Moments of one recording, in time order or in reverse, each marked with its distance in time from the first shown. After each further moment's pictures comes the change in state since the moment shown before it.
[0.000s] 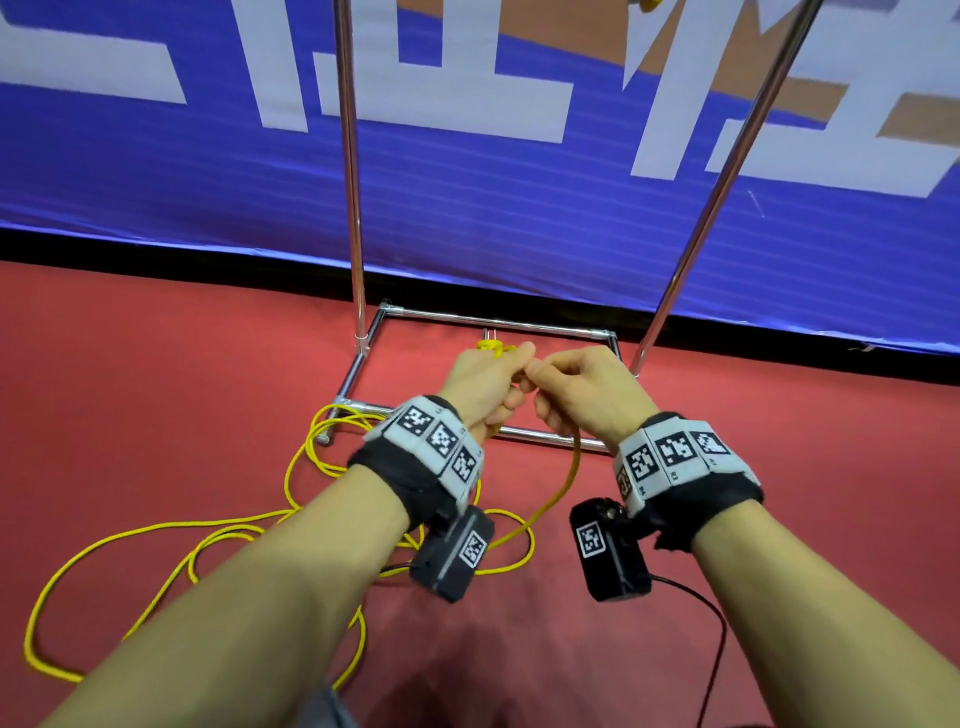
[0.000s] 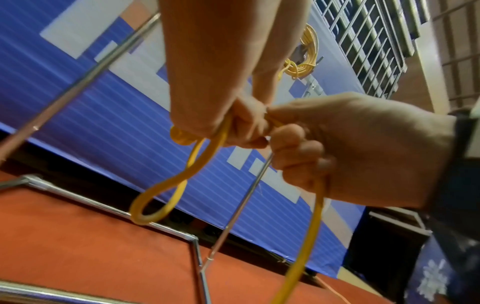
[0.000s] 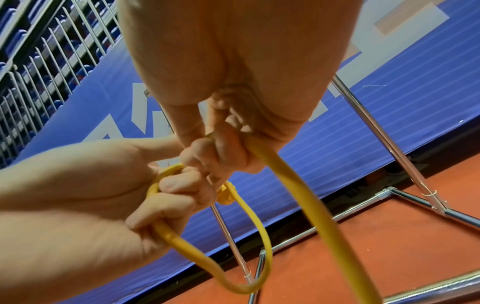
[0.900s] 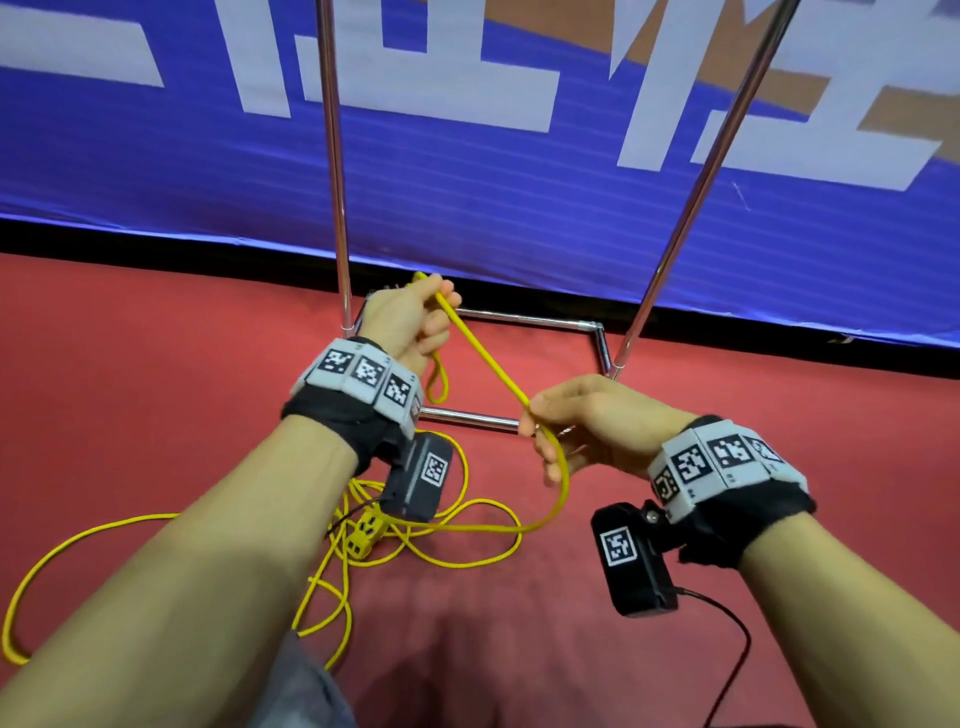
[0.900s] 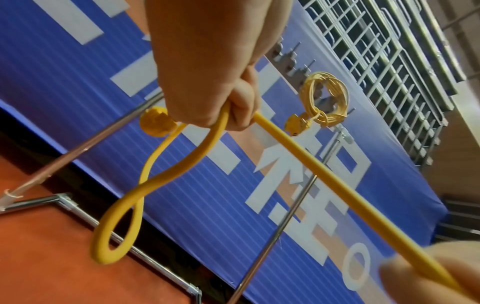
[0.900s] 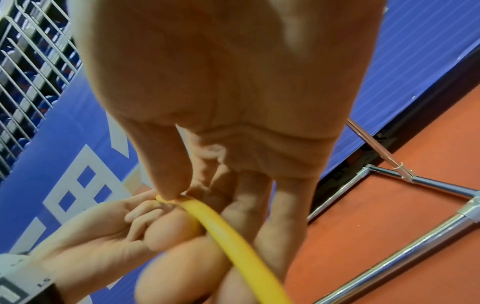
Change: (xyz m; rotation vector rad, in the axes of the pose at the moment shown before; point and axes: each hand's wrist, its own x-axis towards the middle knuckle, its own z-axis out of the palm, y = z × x) left_hand 0.018 0.036 -0.038 -0.385 0.171 0.108; right_hand -0.036 0.003 -0.020 0.184 -0.378 0.259
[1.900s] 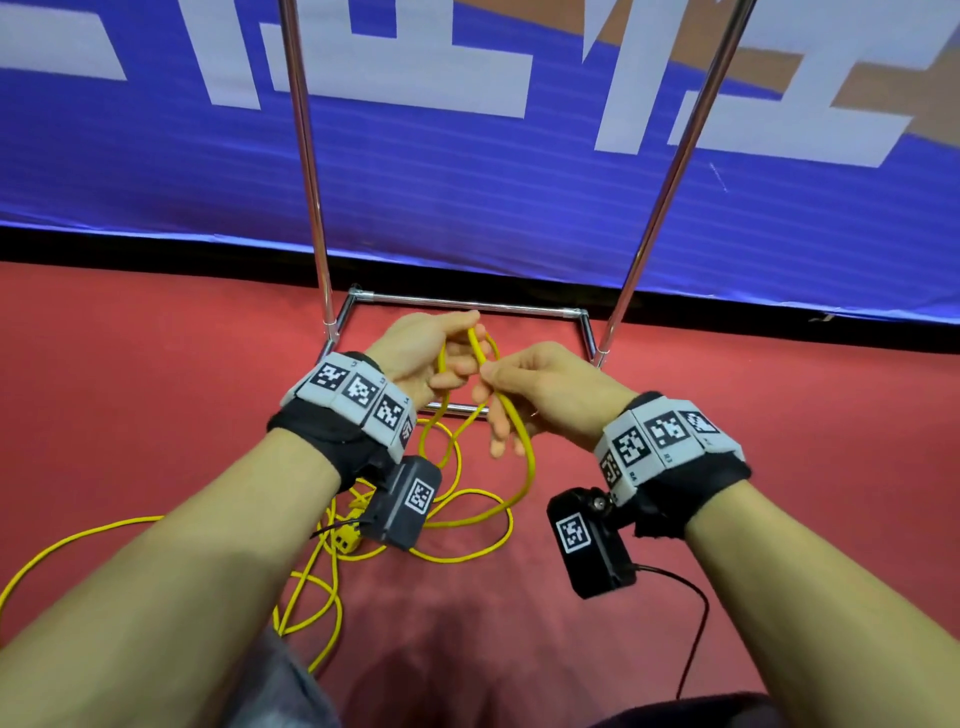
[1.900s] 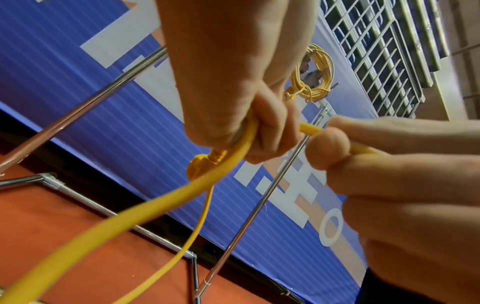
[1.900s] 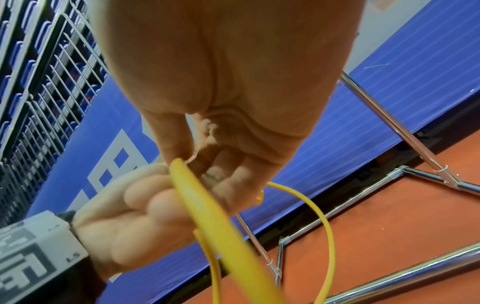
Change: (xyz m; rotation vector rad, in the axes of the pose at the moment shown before) left_hand -0.024 -0.024 0.012 0.303 -0.248 -0.292; right_hand 0.007 -0.008 0.016 0.011 0.010 -0.187
